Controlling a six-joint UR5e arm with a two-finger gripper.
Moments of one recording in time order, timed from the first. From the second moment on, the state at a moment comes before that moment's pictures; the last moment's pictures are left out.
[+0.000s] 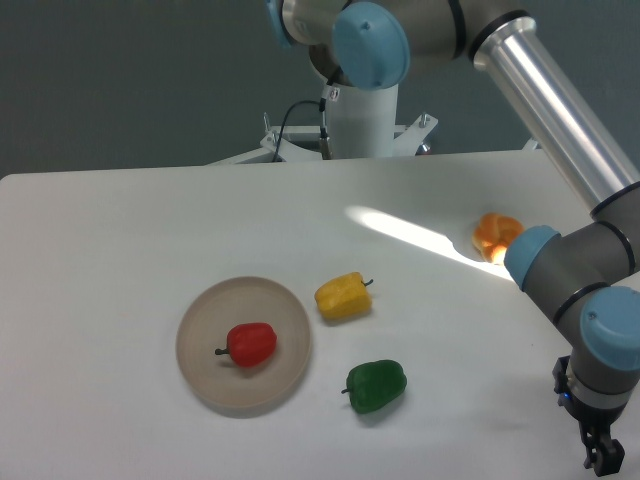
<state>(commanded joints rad) 2.59 -2.58 -0.68 -1.23 1.60 1.85</state>
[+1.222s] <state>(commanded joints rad) 2.34 -2.18 -1.21 -1.23 1.59 1.43</state>
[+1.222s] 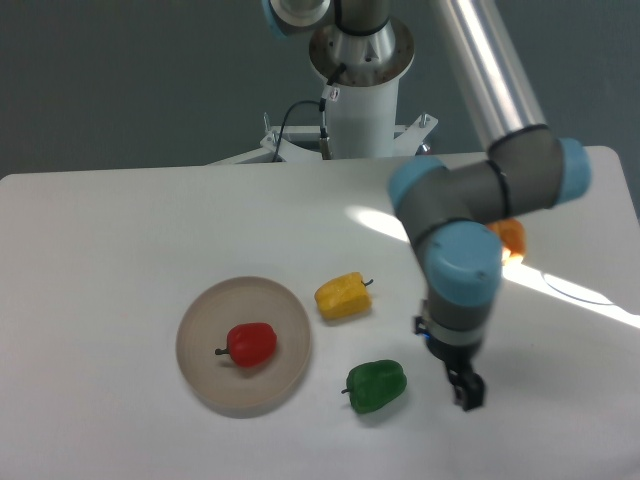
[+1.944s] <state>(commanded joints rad) 2.15 -2.16 -1.34 -1.11 1.57 1.19</state>
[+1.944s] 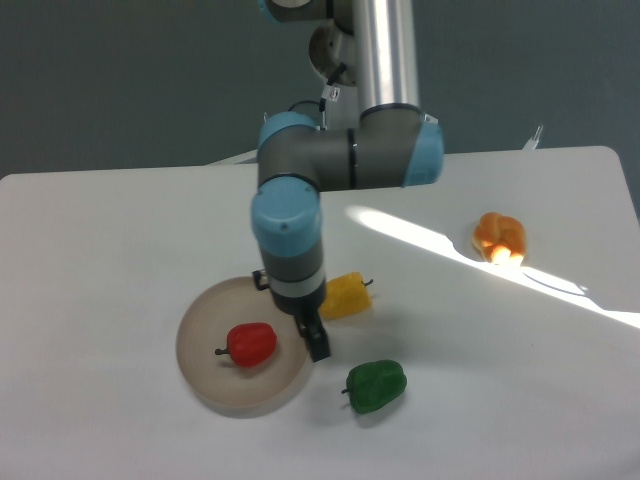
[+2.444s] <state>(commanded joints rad) 2.09 -2.17 -1.38 -1.07 1.57 1.12</state>
